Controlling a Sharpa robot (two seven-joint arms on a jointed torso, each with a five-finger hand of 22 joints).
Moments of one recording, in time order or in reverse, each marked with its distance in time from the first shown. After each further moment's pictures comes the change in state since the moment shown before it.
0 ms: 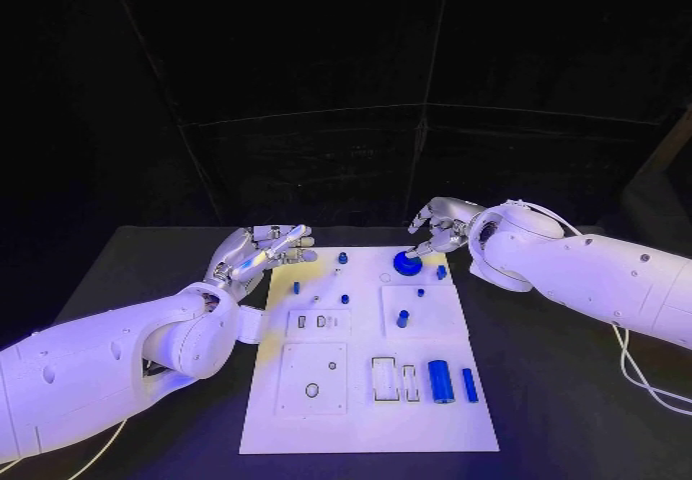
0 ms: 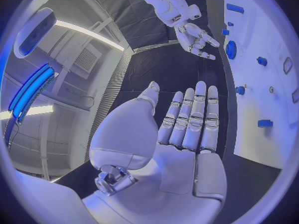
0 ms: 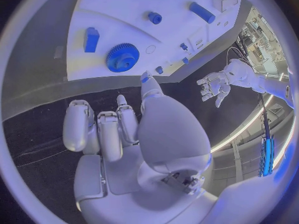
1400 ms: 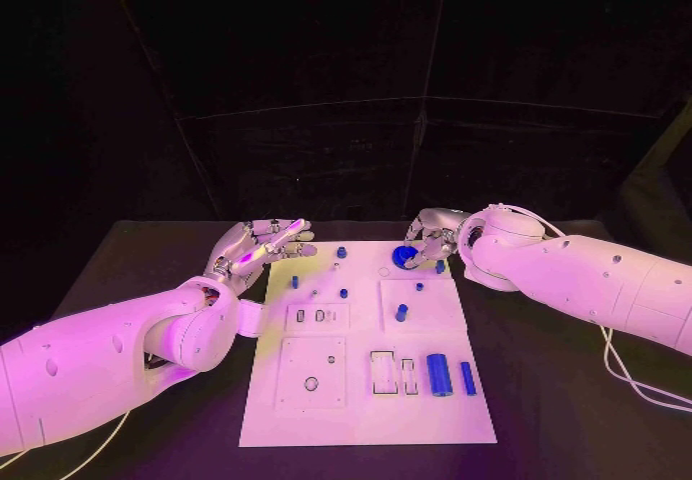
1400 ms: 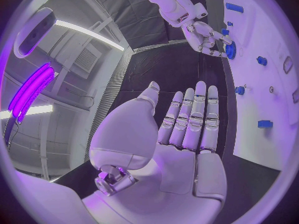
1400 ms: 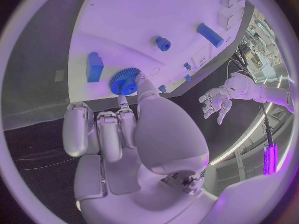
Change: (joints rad) left arm 0.000 0.011 0.000 -0.016 0.000 0.008 0.000; left_hand 0.000 0.000 0.000 0.000 0.000 0.000 0.000 0.000 0.000 0.000 0.000 0.000 0.000 0.000 0.000 0.000 0.000 0.000 0.003 -0.003 0.000 -0.001; right arm -0.028 0.052 -0.007 -0.069 -0.056 0.094 0.014; right_hand 0.085 0.070 0.008 -0.036 0.034 0.053 -0.009 0.060 0.000 0.028 -0.004 0.050 0.004 0.000 0.007 0.016 0.000 -0.015 0.036 0.000 0.023 0.047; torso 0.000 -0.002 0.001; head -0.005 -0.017
